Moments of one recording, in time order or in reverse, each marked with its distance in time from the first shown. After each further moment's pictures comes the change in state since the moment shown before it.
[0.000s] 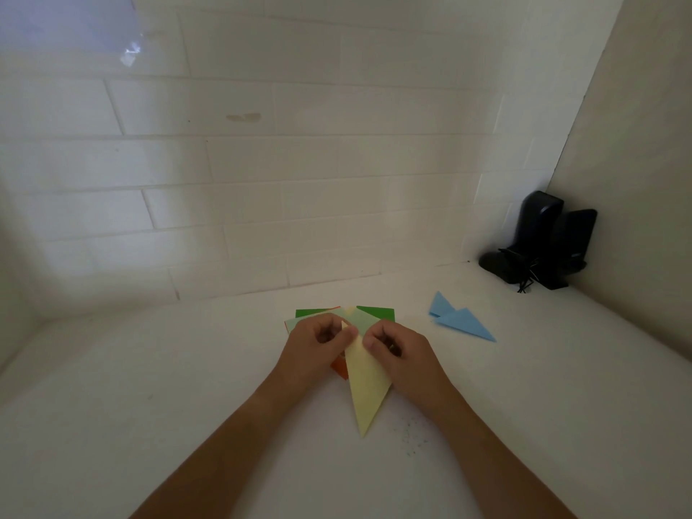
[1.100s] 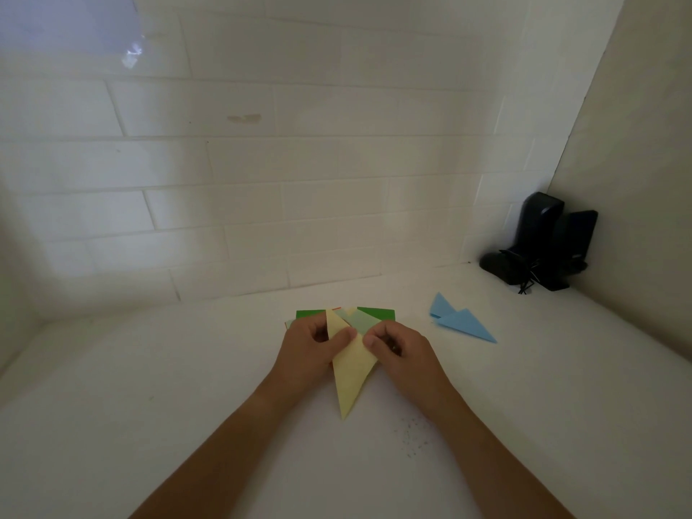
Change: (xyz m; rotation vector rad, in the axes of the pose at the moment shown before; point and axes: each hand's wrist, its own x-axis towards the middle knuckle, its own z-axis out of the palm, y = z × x) left_hand 0.001 -0.006 -0.002 -0.076 0.039 -0.050; right_hand 0.001 0.001 0.001 0.016 0.030 0.036
